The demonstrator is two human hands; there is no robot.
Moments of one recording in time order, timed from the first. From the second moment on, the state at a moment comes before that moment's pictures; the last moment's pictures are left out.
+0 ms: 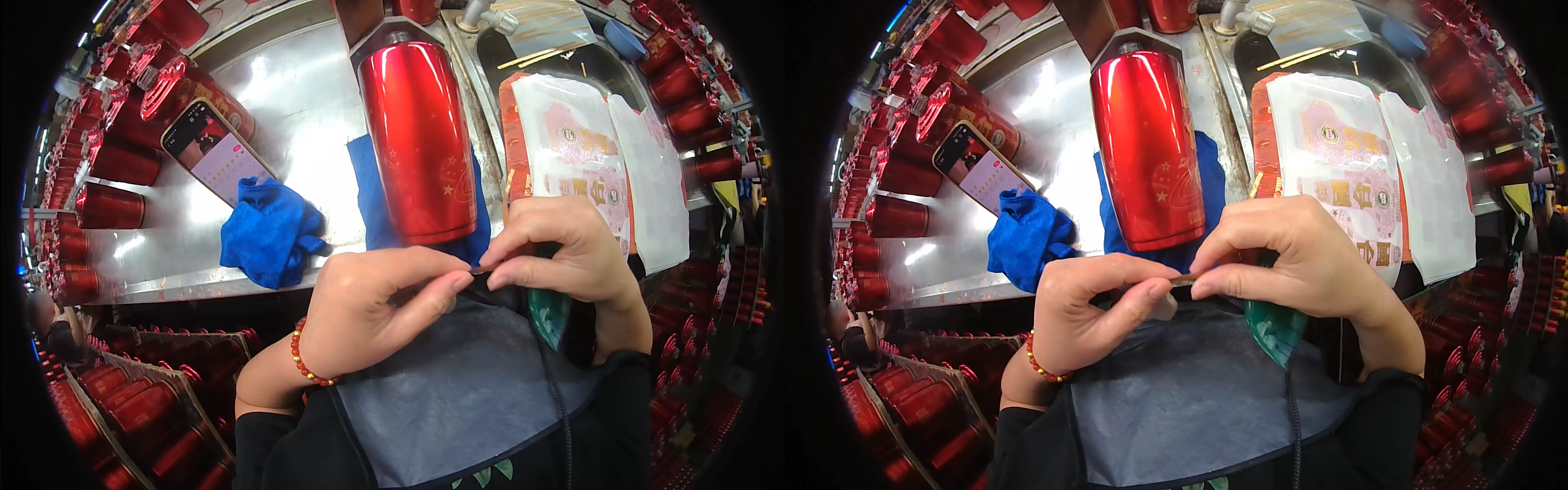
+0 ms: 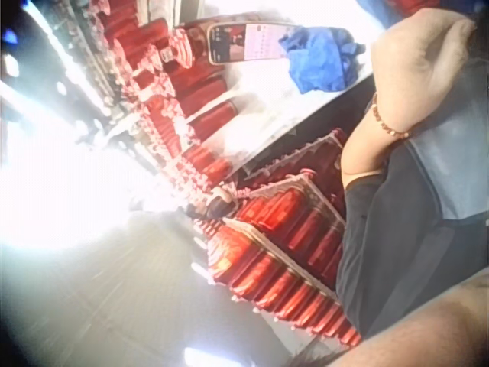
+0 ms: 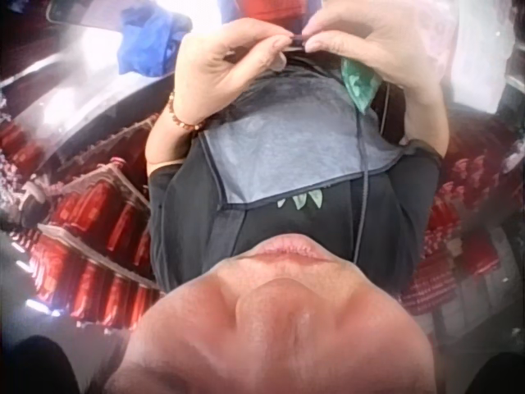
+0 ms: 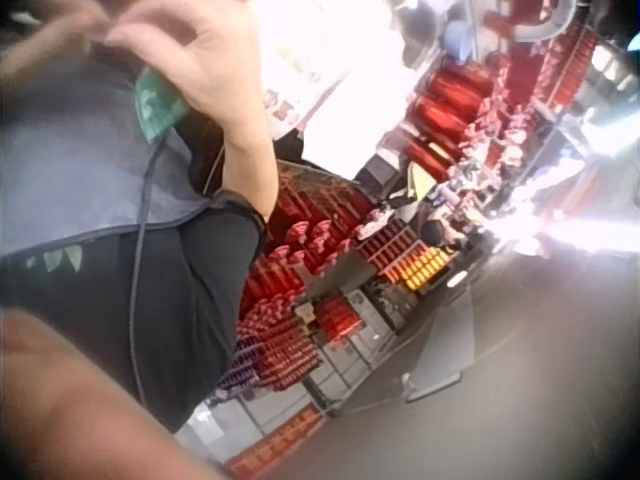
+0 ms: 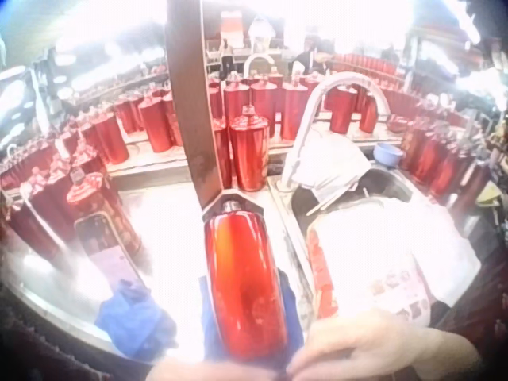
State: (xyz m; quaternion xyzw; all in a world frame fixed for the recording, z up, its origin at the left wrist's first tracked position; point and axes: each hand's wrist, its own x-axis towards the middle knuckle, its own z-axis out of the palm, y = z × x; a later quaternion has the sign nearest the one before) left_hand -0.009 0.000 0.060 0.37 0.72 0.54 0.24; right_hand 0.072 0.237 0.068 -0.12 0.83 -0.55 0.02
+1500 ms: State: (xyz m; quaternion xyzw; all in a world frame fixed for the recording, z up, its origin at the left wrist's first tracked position) left_hand -0.017 0.011 -0.004 0.32 0.75 0.57 0.09; right_hand 0.067 0.233 0.030 0.06 0.76 -0.64 0.06
